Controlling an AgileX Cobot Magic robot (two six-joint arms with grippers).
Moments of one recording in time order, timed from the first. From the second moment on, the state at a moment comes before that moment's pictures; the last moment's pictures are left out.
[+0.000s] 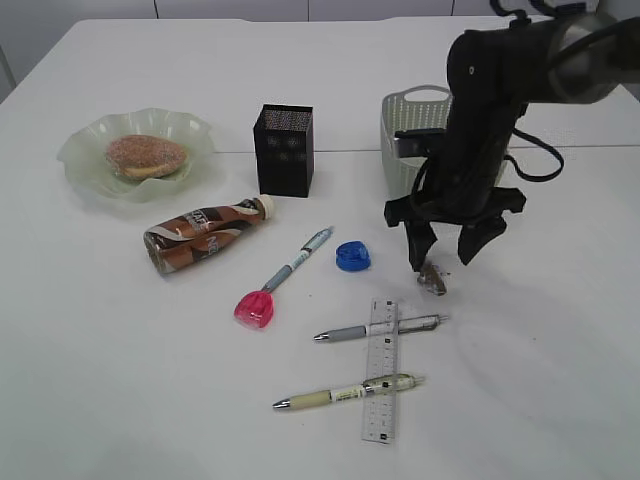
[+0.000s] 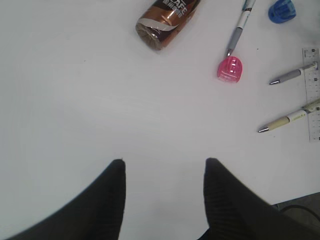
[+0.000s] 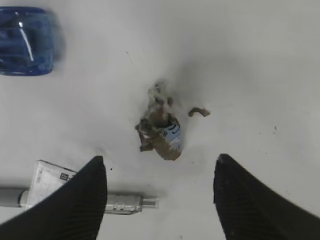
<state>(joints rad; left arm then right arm) -0.31 1.30 -1.35 -0.02 1.25 -0.17 0.28 2.20 -1.73 0.06 1.13 0.08</state>
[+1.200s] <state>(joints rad) -0.31 1.30 -1.35 -0.02 1.25 -0.17 0.28 2.28 -1.73 0.06 1.06 0.08</state>
